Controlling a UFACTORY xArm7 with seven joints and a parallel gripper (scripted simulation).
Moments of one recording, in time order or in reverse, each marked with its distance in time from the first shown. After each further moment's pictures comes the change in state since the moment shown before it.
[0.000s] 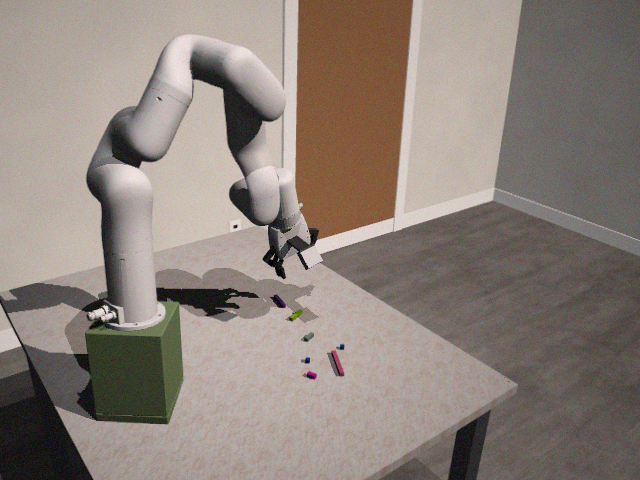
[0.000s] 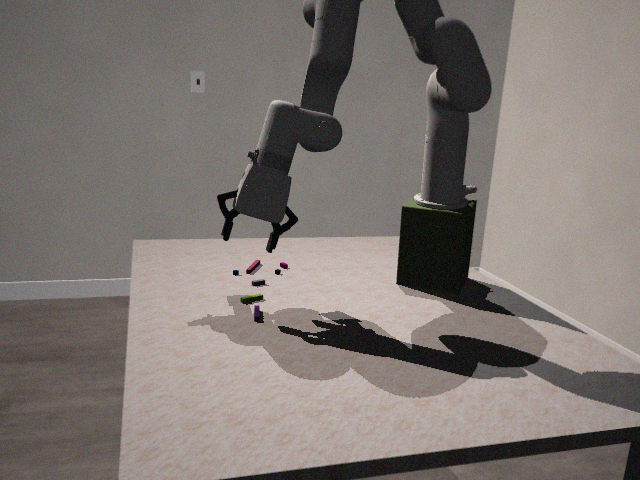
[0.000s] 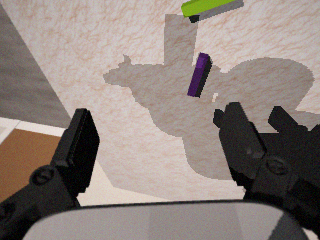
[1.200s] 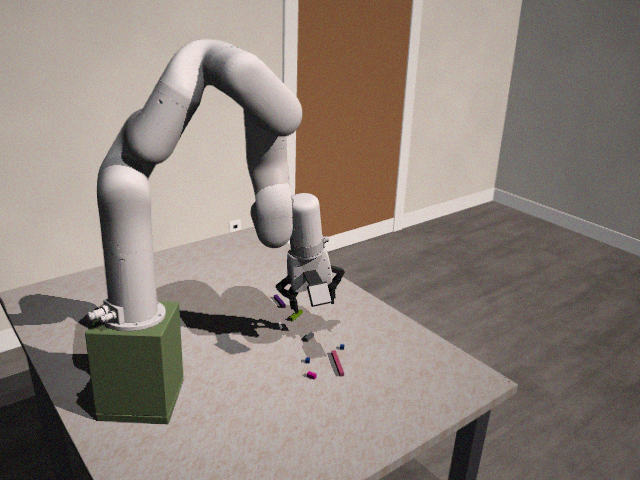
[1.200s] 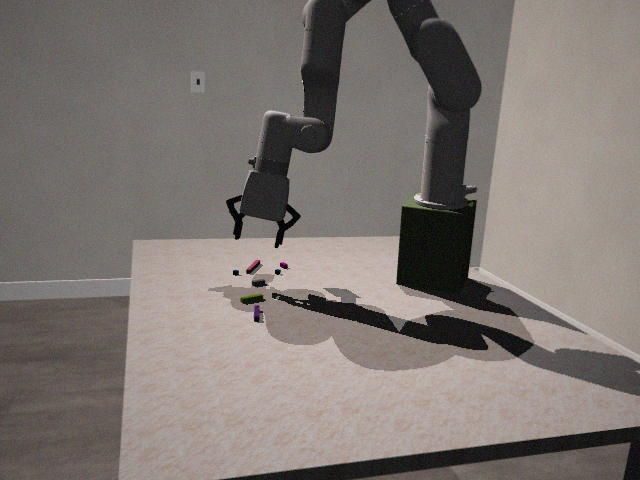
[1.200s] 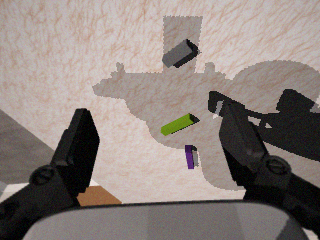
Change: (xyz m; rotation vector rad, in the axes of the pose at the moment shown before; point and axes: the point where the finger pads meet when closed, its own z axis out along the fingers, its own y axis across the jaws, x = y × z) arm 0.141 0.046 0.004 -0.105 0.099 0.311
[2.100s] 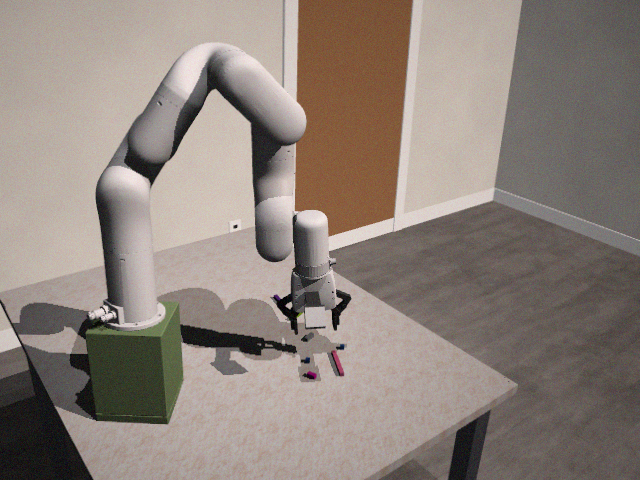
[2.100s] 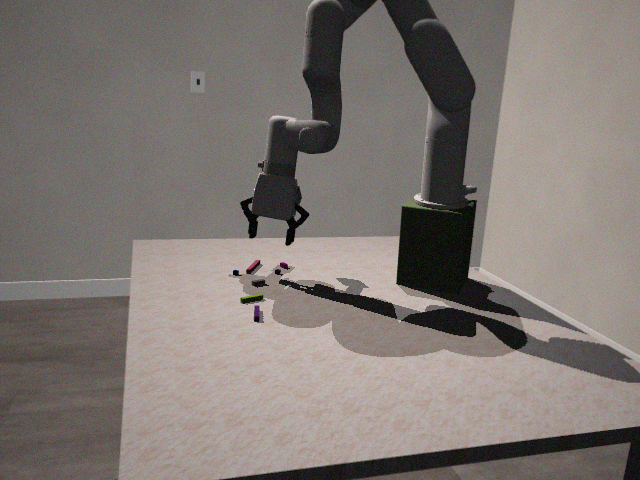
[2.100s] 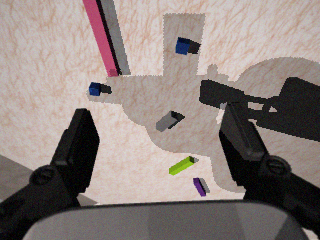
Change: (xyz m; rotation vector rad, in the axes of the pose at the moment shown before) arm 0.080 0.021 0.006 -0.058 0.046 0.186
